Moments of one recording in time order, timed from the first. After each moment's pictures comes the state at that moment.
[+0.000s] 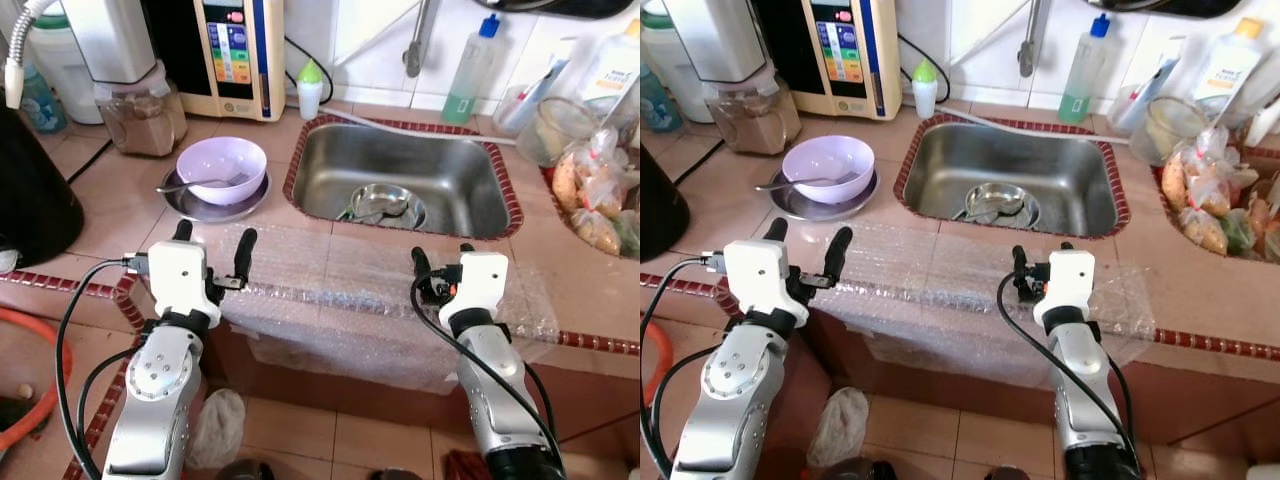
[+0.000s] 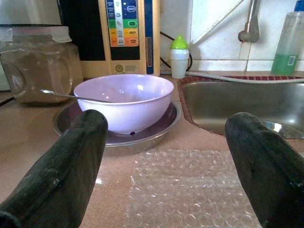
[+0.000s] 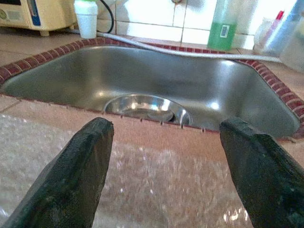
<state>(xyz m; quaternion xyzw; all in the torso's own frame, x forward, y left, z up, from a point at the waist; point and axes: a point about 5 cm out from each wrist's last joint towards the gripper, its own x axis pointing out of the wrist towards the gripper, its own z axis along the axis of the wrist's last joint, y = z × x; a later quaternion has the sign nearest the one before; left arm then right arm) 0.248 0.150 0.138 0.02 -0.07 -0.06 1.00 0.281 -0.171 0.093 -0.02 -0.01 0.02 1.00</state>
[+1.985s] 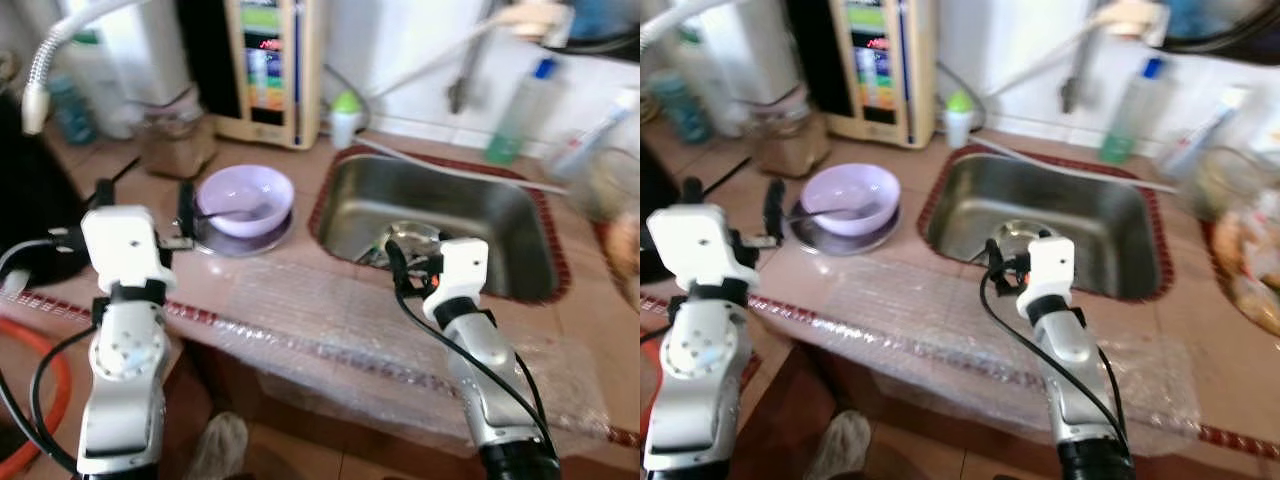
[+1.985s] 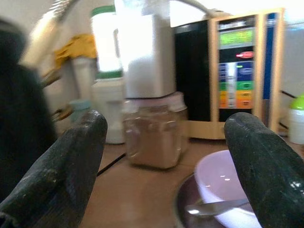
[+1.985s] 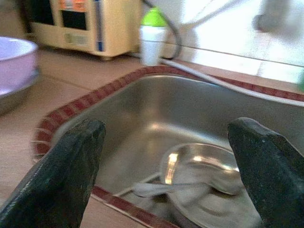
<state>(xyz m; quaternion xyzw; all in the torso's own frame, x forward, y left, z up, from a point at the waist) 0.256 0.185 0.180 0.06 -0.15 0.09 0.98 0.285 -0.147 0.104 -0.01 -0.01 0.10 1.00</state>
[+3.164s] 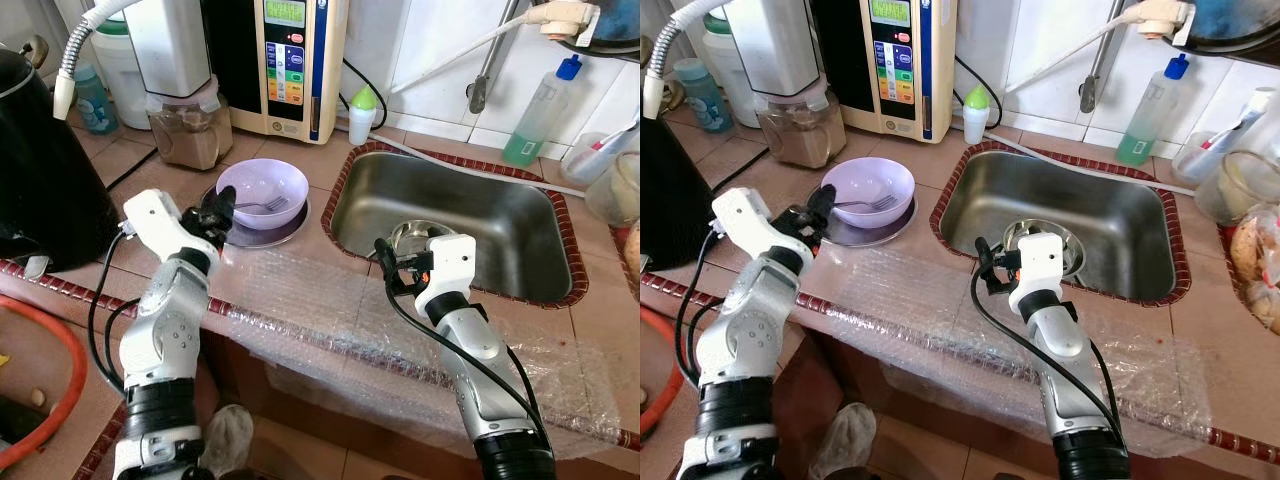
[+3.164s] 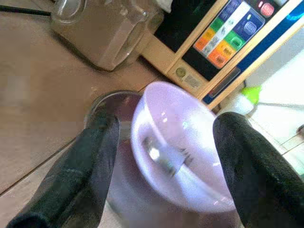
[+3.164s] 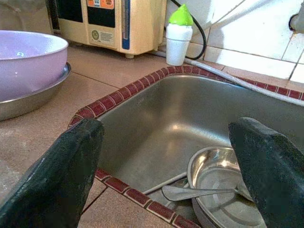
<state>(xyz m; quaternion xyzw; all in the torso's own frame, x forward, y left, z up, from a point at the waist) 0.323 0.161 0.149 -0.29 0.02 -0.01 0.96 0.290 -0.142 0.104 -0.02 -0.01 0.11 0.99</state>
